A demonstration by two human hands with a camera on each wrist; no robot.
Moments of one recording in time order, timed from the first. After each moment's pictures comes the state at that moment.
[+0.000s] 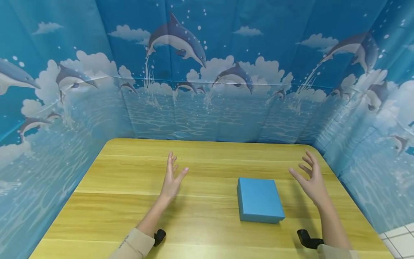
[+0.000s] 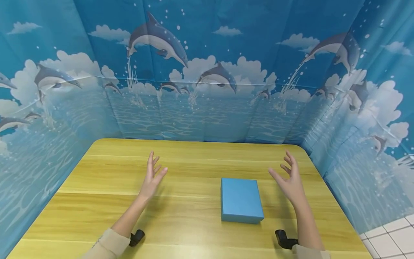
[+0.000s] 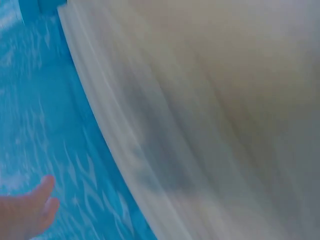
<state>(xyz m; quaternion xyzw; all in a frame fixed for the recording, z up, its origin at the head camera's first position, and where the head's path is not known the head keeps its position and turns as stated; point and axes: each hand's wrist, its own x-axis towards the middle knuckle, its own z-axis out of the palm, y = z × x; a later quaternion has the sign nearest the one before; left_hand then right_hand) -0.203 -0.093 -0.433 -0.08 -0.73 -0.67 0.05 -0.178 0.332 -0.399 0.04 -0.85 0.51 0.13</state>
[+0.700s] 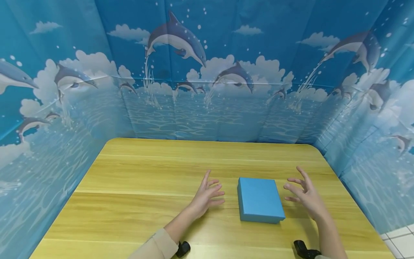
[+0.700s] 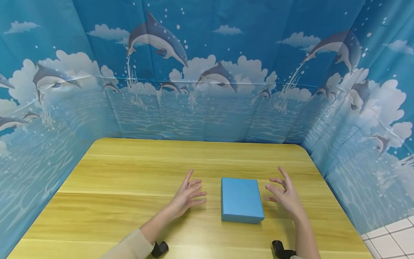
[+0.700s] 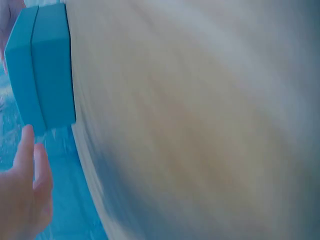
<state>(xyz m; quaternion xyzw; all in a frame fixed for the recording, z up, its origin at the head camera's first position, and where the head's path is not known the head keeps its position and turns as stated) -0.186 -0.007 -0.468 -0.06 -0.52 -0.82 -0.21 -0.163 0.336 -0.438 0.05 -0.75 0.66 -0.02</state>
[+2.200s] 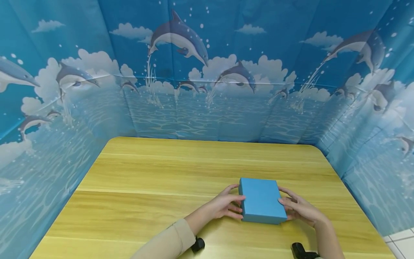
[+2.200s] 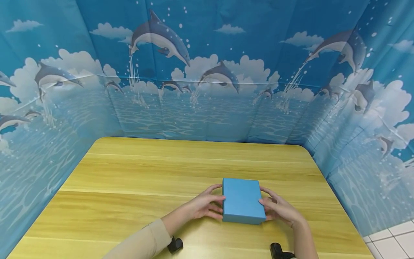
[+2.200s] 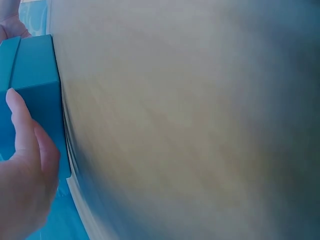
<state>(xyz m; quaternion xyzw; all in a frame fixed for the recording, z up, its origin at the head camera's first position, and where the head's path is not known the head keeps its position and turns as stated) -0.189 0.046 -0.481 -0.01 -0.54 -0.76 -0.36 -0.165 0.340 -0.456 0.05 -0.71 0.63 -0.32</state>
